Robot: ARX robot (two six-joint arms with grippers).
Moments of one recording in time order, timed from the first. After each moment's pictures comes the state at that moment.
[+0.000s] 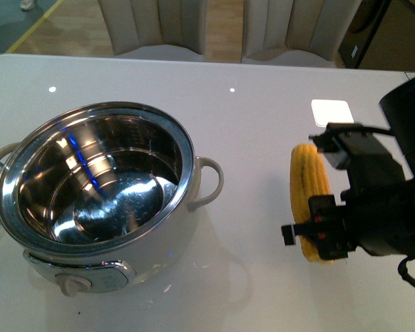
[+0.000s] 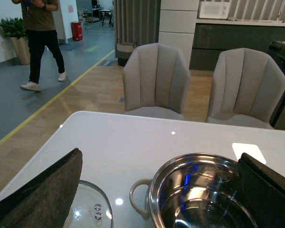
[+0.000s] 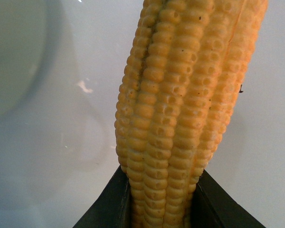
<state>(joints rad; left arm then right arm) 0.00 0.01 0.01 0.00 0.00 0.00 0.39 1.85 0.63 0.21 -0.04 0.20</state>
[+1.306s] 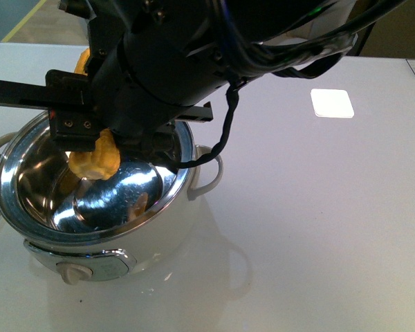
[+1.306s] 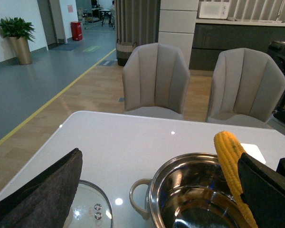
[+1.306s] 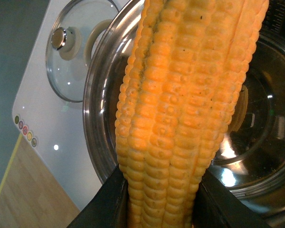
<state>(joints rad) 0.00 0.01 0.01 0.00 0.00 0.00 0.77 2.03 1.24 0.01 -0.22 0.46</state>
